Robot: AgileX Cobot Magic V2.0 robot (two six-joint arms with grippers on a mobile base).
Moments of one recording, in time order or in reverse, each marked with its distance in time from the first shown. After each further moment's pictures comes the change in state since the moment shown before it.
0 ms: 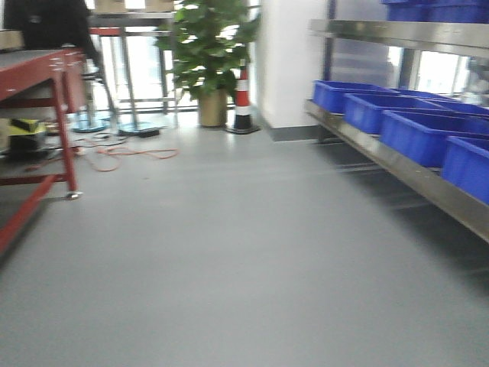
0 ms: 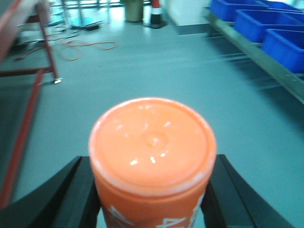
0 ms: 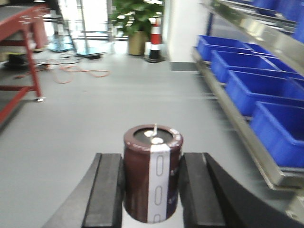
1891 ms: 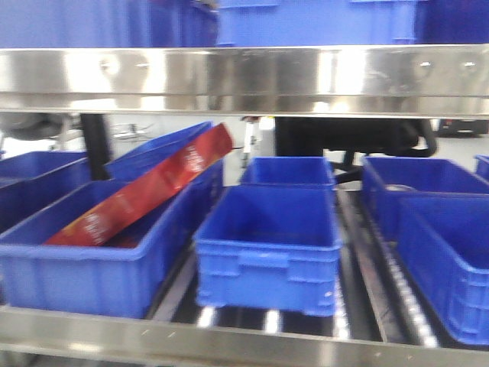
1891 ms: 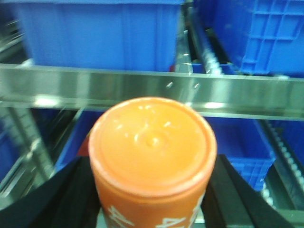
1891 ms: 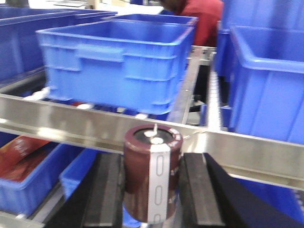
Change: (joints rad) left arm 0.000 0.000 0.000 0.000 0.000 0.000; right arm 0.000 0.000 0.000 0.000 0.000 0.000
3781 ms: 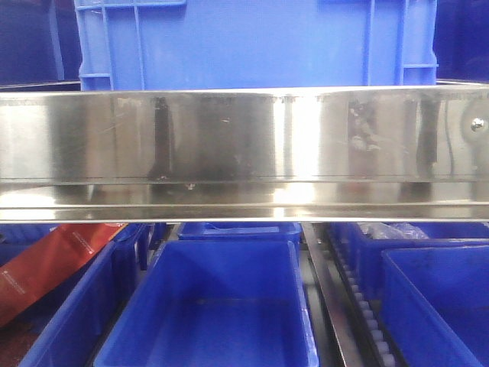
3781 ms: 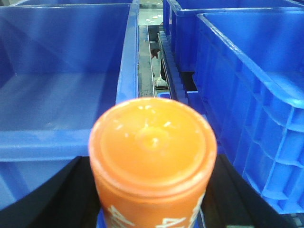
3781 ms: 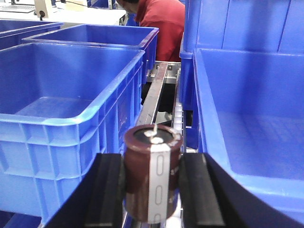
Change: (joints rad) left arm 0.000 0.000 0.000 0.000 0.000 0.000; right arm 0.000 0.000 0.000 0.000 0.000 0.000
